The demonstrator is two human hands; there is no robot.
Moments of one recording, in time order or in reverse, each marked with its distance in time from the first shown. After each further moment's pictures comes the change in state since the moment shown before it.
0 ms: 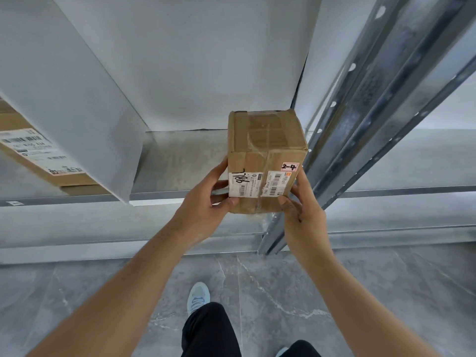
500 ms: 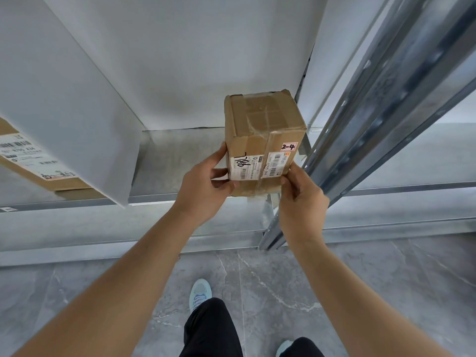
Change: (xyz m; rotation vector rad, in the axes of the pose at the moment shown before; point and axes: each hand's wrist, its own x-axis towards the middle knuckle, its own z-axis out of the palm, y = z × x) left_hand 0.042 -0.002 -0.011 0.015 0.090 0.028; right_hand 0.031 -0.009 0.028 -0.159 0.284 -0.074
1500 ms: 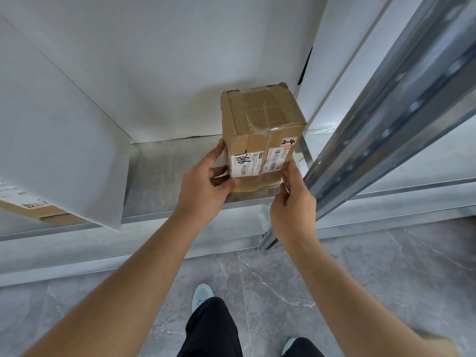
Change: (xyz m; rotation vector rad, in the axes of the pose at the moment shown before) left_hand 0.036 0.000 0.003 -0.103 0.036 0.010; right_hand 0.019 -0.005 0.023 -0.102 -0.128 0.137
